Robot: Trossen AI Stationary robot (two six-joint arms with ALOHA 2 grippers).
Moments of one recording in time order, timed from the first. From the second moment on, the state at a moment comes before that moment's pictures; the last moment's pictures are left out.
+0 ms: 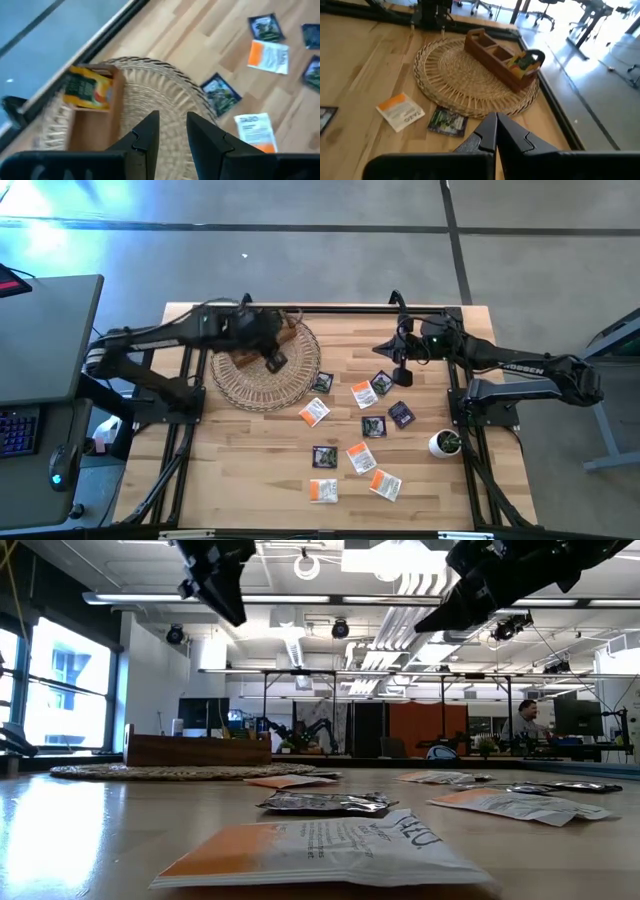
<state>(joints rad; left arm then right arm) 0.18 1.30 1.31 -0.94 -0.33 -0.37 -0.39 0.96 0.64 -0.07 -0.17 -0.29</state>
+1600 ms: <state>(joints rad) 0.14 1.61 0.86 0.06 -0.04 -0.39 -0.33 1.31 0.64 -0.02 -0.16 -0.37</state>
